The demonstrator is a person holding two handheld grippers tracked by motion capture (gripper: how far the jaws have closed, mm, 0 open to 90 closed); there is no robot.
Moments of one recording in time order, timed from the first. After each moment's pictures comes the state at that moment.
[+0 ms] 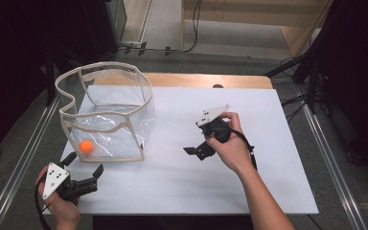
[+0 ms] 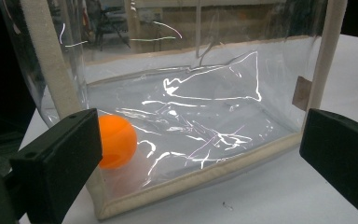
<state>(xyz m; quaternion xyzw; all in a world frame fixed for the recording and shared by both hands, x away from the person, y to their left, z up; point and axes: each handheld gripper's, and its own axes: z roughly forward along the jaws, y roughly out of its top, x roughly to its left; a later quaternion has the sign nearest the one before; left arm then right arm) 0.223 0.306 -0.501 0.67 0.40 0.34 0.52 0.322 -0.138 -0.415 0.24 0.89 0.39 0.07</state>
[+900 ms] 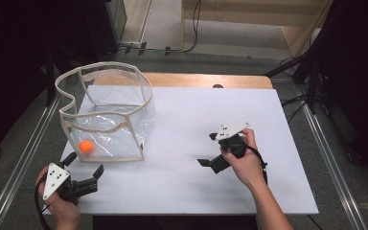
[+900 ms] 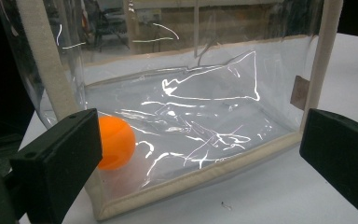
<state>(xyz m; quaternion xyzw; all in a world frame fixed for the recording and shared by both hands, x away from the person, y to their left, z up) 0.222 0.305 -0.501 0.68 0.40 0.34 0.52 0.294 -0.179 -0.452 0.27 0.86 0.42 0.07</state>
